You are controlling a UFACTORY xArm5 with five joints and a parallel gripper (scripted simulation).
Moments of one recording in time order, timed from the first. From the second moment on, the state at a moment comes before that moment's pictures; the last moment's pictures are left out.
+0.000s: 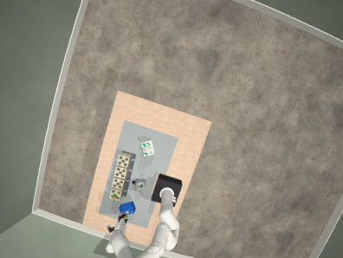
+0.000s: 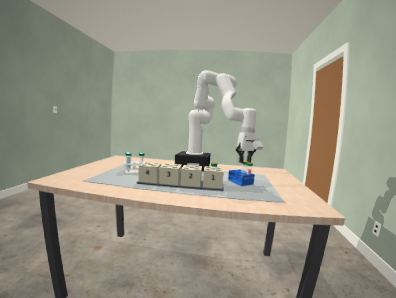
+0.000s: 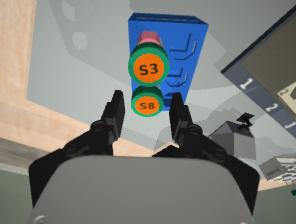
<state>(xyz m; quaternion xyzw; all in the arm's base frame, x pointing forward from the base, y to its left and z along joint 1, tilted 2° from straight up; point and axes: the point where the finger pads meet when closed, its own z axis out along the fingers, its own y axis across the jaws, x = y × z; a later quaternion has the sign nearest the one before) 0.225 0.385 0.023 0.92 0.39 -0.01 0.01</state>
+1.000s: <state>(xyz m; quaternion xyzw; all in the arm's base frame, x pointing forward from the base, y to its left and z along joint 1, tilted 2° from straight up) 0.224 0.385 0.007 0.92 0.39 -0.01 0.01</state>
